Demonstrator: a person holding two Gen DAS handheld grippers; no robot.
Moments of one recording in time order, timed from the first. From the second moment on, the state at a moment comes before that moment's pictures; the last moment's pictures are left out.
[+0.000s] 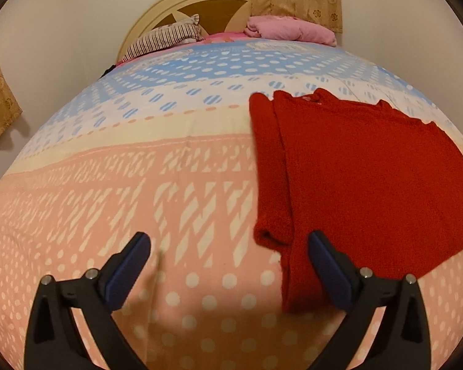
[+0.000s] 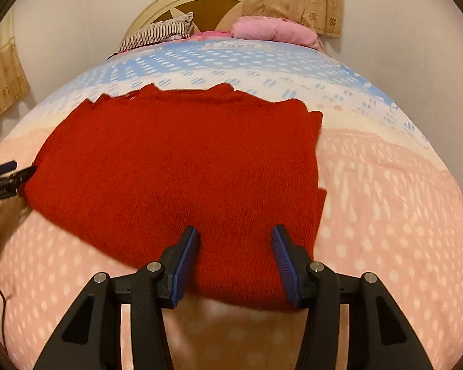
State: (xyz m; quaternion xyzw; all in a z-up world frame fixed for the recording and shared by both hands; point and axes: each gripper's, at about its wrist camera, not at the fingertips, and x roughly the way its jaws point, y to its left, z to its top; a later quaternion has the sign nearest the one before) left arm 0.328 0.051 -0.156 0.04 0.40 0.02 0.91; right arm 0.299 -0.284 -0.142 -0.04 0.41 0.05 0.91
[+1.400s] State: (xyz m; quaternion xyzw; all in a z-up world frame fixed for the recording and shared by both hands) left arm 0.413 0.093 -0.153 -0.17 0.42 -0.11 0.89; right arm 0.261 -0.014 -0.142 -0.27 0.31 0.24 0.88
